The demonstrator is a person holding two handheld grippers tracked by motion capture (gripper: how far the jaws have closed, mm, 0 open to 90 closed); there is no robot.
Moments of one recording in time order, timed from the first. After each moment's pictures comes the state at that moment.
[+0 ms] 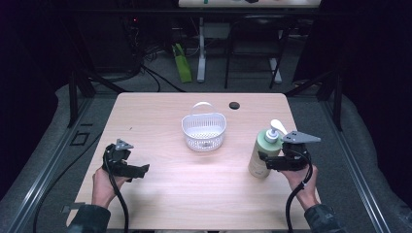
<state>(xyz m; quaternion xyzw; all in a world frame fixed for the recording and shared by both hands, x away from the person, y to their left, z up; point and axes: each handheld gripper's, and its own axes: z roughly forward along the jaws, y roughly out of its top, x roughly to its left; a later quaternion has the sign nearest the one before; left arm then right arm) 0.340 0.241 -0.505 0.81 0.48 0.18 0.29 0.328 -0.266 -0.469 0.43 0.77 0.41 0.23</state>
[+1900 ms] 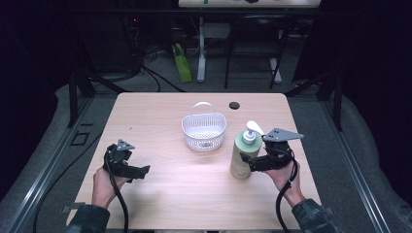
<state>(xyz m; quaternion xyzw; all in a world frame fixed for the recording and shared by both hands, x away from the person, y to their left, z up) 0.341 0.240 -0.507 0.81 0.48 0.18 0.28 0.329 -0.222 -0.456 0.38 0.78 0.45 0.21</state>
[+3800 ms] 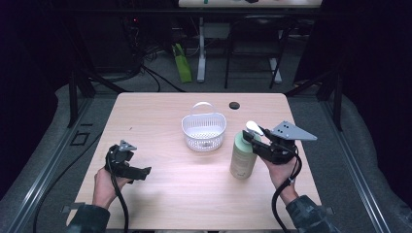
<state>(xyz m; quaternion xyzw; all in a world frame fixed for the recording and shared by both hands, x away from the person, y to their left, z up) 0.341 0.236 -0.508 0.82 0.47 0.17 0.28 0.317 -0.214 -0.419 0.36 0.71 0.55 0.27</state>
